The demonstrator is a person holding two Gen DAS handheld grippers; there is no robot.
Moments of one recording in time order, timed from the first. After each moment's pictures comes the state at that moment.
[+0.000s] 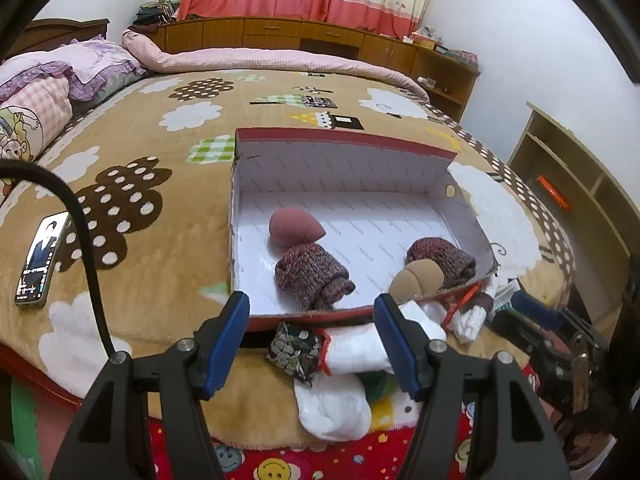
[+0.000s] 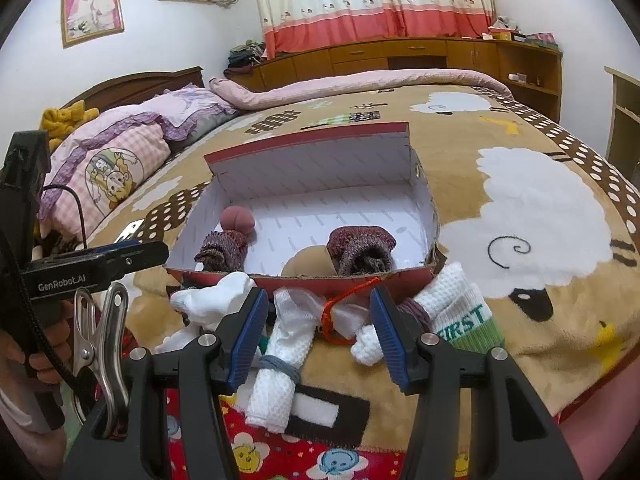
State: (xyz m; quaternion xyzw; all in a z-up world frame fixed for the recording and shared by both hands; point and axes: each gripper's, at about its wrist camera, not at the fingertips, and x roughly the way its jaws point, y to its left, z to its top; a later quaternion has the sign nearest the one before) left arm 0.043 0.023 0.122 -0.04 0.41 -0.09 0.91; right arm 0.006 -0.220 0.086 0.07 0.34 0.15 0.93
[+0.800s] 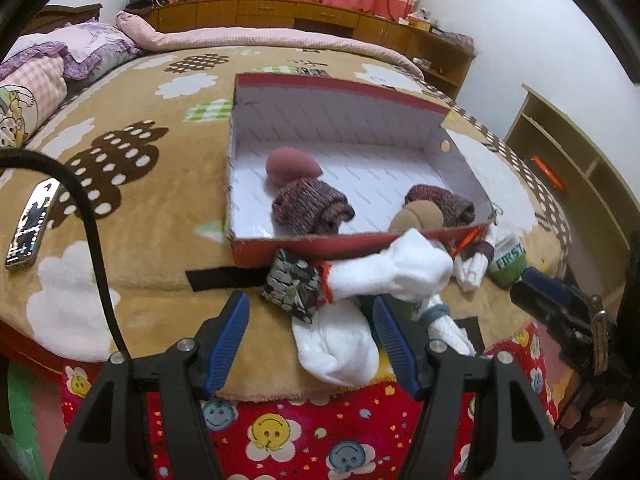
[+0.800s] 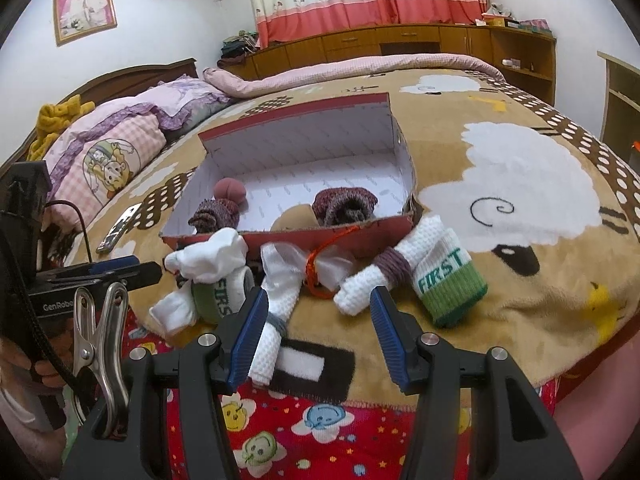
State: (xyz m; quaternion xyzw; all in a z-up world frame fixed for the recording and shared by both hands) left arm 0.011 0.024 0.090 -0.04 0.44 -0.11 0.89; right arm -0.019 -0.234 0.070 0.07 0.36 0.14 0.92
